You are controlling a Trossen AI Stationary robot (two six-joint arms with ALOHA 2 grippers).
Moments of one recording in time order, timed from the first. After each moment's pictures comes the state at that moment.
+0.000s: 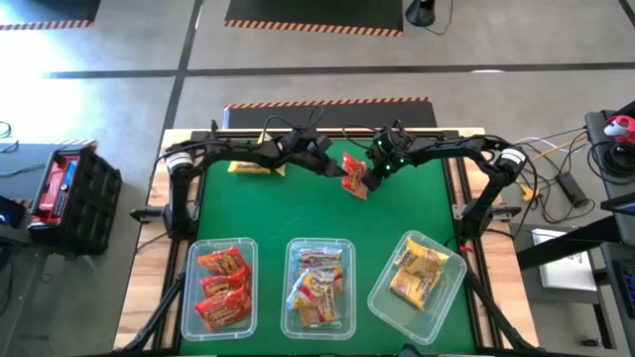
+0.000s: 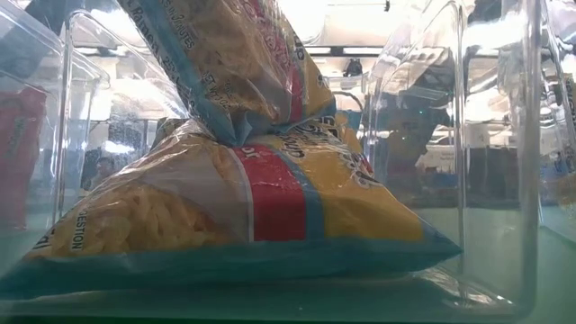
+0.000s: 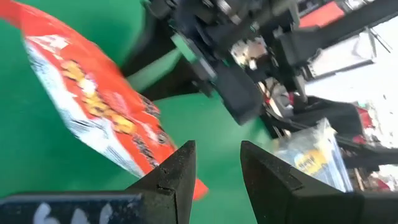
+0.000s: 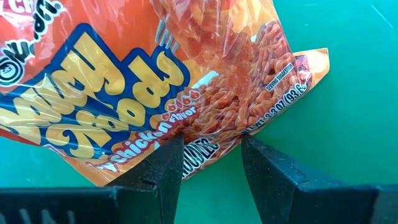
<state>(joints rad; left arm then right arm) 0.46 1.96 1.22 0.27 0.57 -0.75 -0.69 1.71 0.84 -0.20 -0.37 0.10</state>
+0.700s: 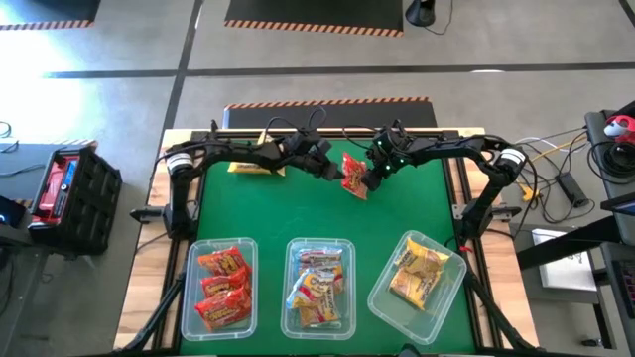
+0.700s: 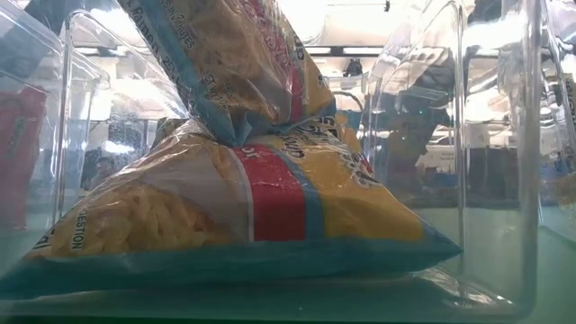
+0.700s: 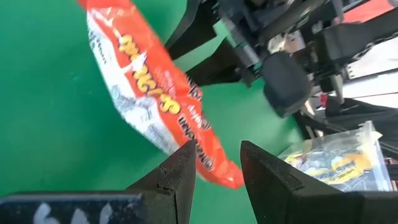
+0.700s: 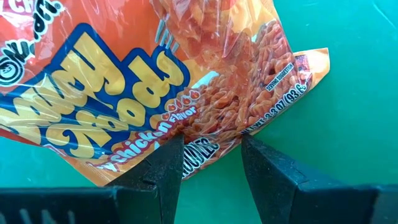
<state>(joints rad) 0.45 1.96 1.22 0.15 0.47 -0.72 -0.69 1.71 0.84 -0.20 -0.38 0.10</state>
